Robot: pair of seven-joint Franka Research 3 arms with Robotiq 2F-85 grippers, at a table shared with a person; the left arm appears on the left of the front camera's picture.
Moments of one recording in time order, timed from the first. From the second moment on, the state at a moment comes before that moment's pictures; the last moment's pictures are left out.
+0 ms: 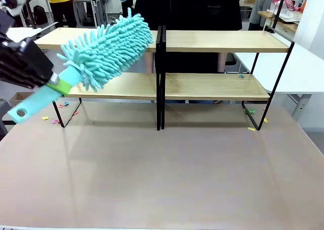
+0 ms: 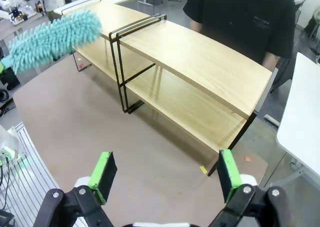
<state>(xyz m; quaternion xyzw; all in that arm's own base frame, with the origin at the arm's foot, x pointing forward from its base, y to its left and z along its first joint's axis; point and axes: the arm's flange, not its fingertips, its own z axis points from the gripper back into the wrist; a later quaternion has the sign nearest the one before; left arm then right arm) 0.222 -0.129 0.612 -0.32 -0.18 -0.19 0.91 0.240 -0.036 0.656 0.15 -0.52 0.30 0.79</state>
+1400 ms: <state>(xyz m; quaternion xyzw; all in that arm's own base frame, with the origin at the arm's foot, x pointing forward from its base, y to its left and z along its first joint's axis) 0.362 -0.451 0.520 -0.12 -0.13 -0.20 0.96 0.240 -0.036 0.656 0.15 -0.52 0.30 0.79</state>
